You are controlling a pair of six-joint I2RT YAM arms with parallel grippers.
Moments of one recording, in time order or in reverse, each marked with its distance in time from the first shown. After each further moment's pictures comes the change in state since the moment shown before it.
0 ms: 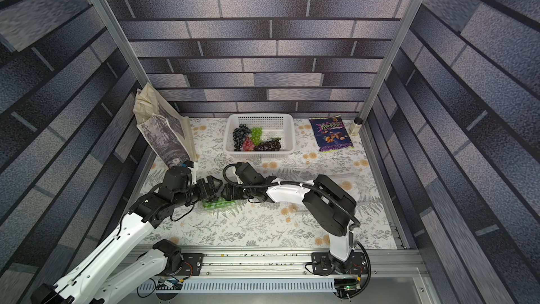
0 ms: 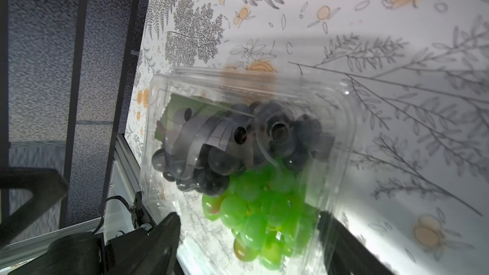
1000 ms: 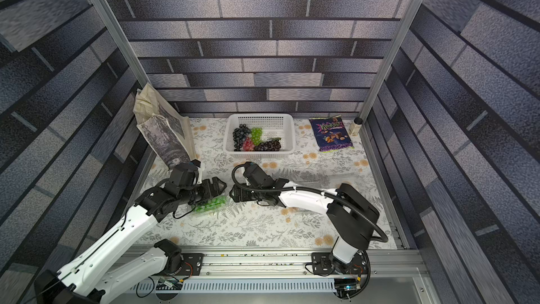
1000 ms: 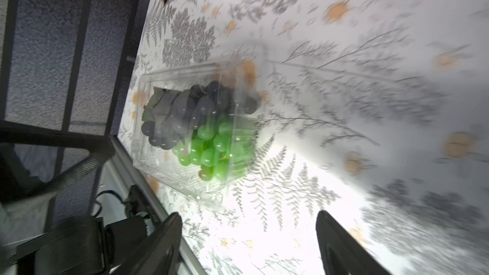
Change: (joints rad) left arm -0.141 0.134 0.062 -0.017 -0.012 0.037; right arm -0.029 -0.308 -0.157 -0.172 0.155 -0.052
